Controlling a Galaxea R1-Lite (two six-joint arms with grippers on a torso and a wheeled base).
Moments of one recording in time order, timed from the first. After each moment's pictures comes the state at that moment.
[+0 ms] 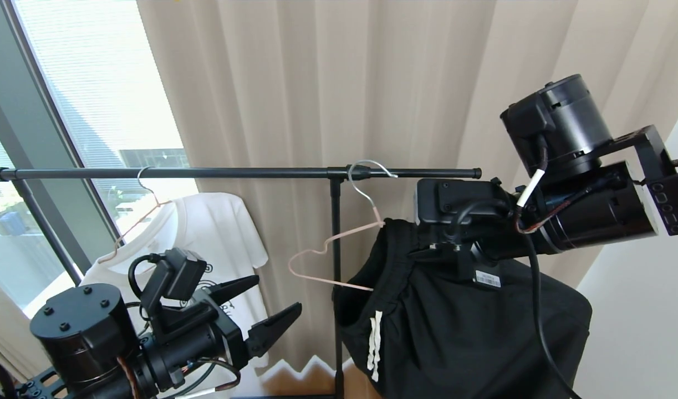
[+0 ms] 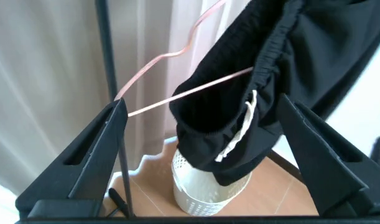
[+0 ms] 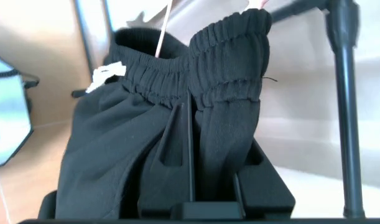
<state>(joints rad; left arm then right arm) -0.48 1.82 -0.12 -1.57 -0.28 -0.12 0.64 1.69 -1.36 0.41 0.12 -0.87</state>
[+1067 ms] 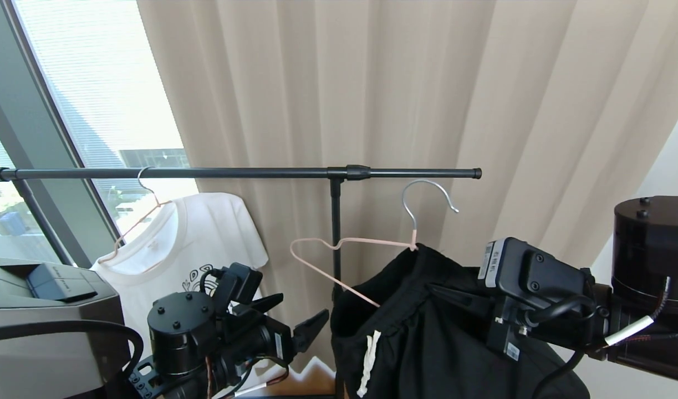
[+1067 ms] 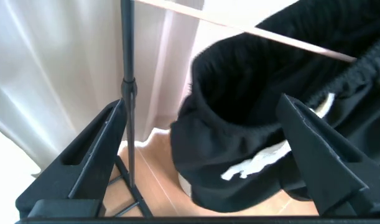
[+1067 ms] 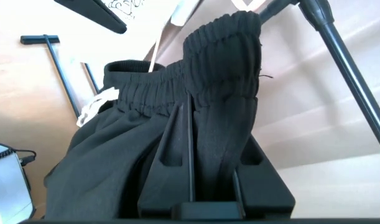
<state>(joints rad) -0.59 2.07 -0.24 -1.57 -0.07 -0.22 0.68 1.46 -0.62 -0.44 0.08 -0.62</state>
